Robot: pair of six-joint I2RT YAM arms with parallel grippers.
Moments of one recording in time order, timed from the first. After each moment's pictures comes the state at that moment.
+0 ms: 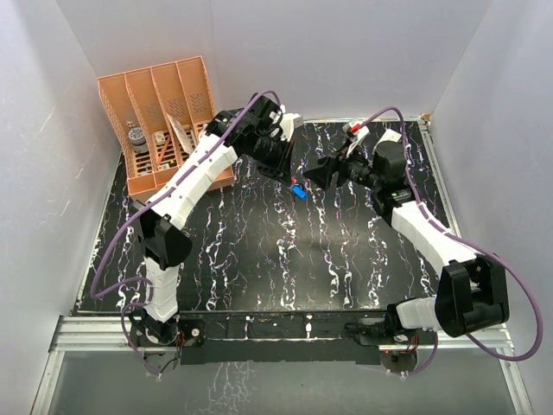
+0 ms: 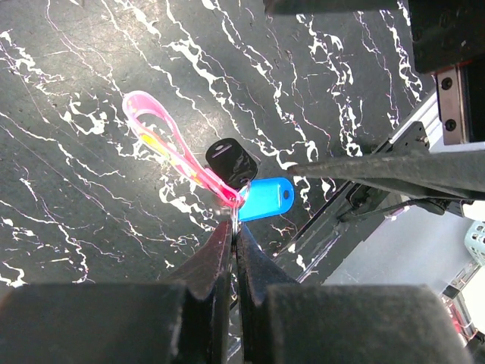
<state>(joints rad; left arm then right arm) -0.64 1.99 2.20 -1.20 0.40 -0.20 0.24 1.32 0.92 0.28 -0.67 0.17</state>
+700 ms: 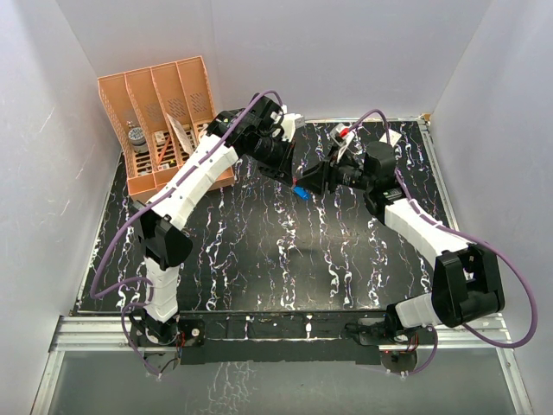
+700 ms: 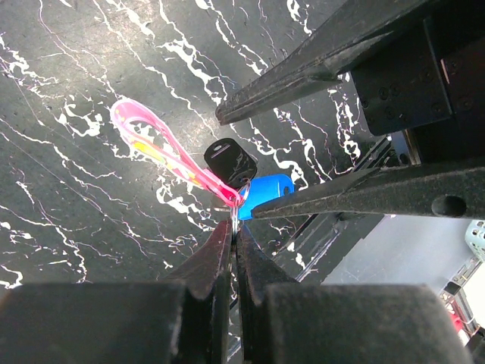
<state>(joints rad) -0.65 1.99 2.21 -1.20 0.41 -0.19 0.27 1.39 0.92 0.32 -0.84 0.22</state>
